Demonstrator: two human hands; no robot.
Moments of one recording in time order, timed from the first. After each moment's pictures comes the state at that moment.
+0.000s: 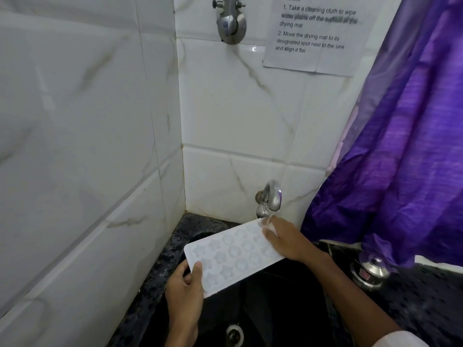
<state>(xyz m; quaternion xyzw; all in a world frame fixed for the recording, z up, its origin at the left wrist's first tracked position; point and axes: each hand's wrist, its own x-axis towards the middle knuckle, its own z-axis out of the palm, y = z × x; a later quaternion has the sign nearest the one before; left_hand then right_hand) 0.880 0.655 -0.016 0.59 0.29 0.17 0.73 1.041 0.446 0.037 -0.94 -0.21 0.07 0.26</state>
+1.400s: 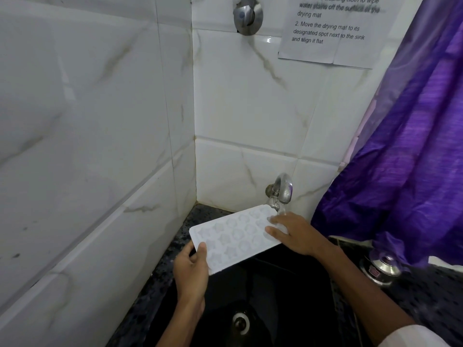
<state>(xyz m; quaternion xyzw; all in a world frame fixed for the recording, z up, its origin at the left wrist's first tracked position) 0.886 0.661 -0.003 0.57 0.29 0.21 0.74 1.037 0.440 0.039 -0.95 -0.24 0.09 0.19</state>
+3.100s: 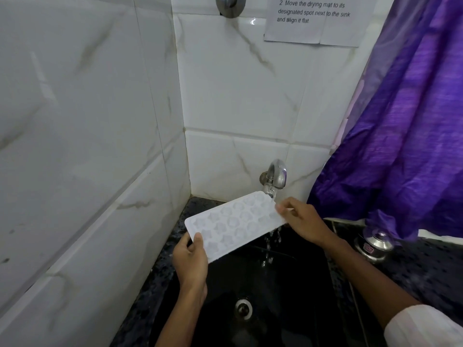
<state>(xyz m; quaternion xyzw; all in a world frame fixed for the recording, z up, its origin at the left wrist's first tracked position) 0.895 0.663 -0.007 0.57 0.31 0.22 0.73 1.022 0.425 0.031 -0.90 -0.17 0.02 0.40</state>
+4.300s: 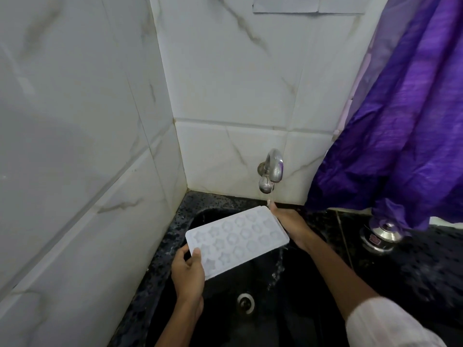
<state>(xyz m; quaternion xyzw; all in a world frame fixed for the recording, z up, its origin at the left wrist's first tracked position) 0.899 0.660 -0.052 0.61 0.37 0.16 0.68 1.054 0.446 -0.034 -0.77 0.08 0.20 0.60</state>
